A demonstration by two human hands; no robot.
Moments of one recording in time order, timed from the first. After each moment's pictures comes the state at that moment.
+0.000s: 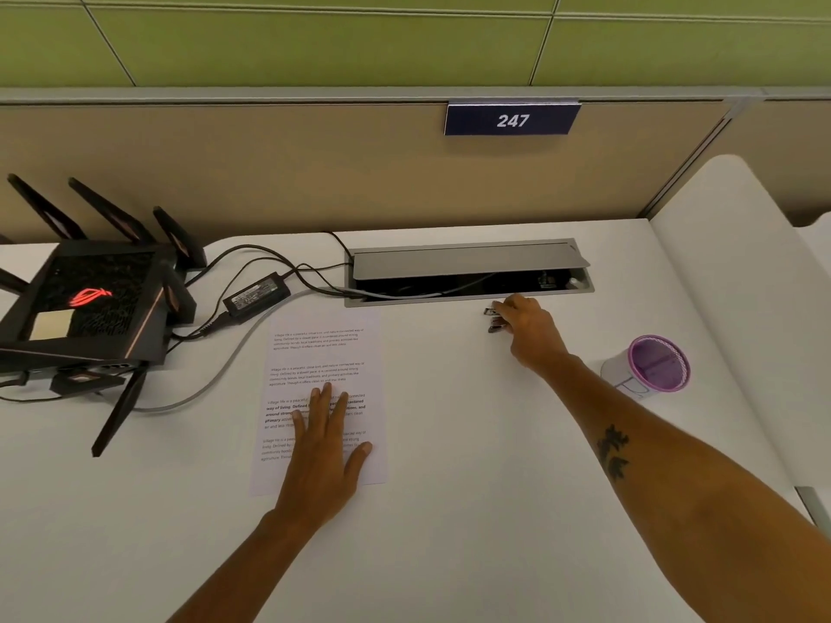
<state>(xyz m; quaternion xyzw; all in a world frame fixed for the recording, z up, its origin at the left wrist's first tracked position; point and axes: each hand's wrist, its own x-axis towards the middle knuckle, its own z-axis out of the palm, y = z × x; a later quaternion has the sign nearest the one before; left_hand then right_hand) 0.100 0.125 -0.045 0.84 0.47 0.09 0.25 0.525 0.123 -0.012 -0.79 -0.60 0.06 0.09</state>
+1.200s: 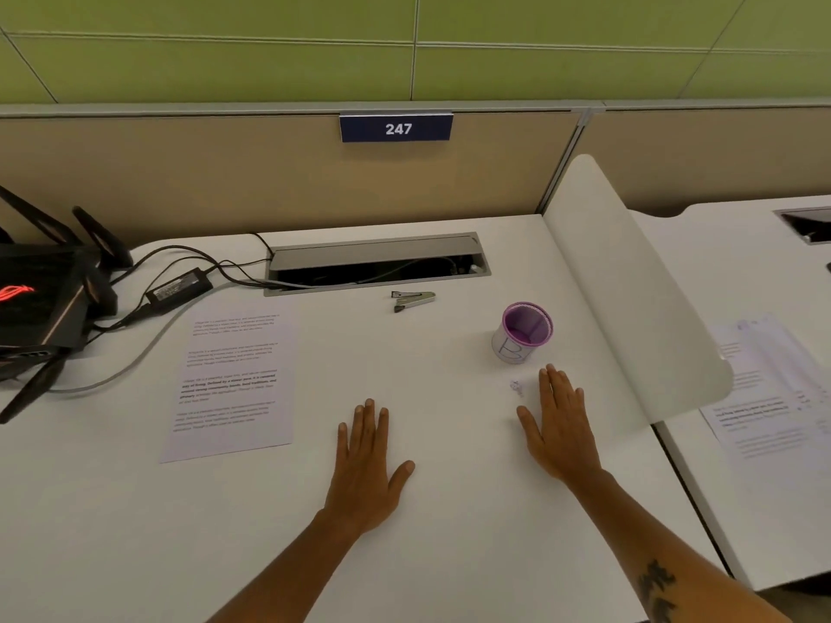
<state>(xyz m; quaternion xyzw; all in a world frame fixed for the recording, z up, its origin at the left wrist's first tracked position) 0.240 -0.043 -0.041 0.90 0.39 -0.04 0.20 0.560 -0.187 -0.011 -0.88 -0.47 0.06 0.10</state>
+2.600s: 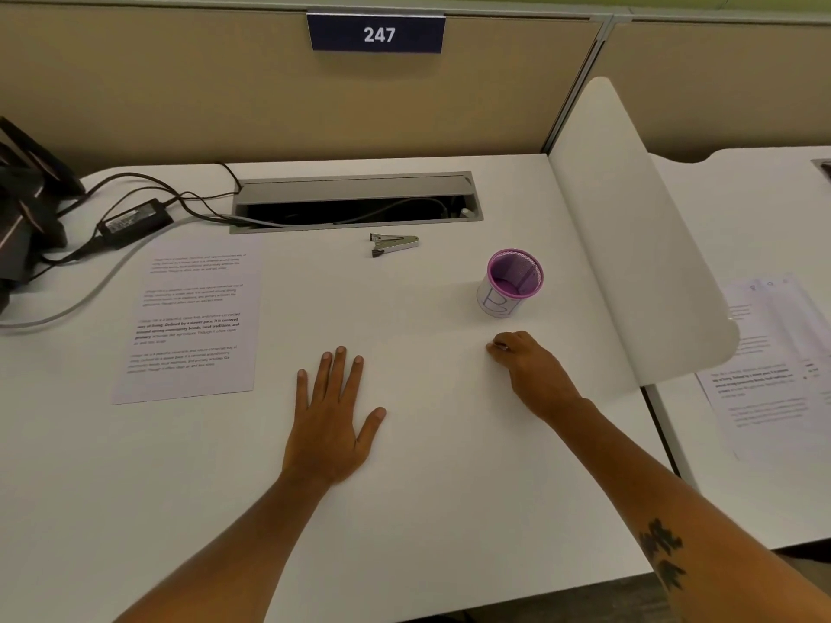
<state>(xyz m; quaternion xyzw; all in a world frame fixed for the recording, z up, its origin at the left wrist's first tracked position) 0.247 -0.055 -0.042 0.90 0.42 0.00 0.12 0.591 -0.162 -0.010 -0.76 -0.64 0.08 0.10</state>
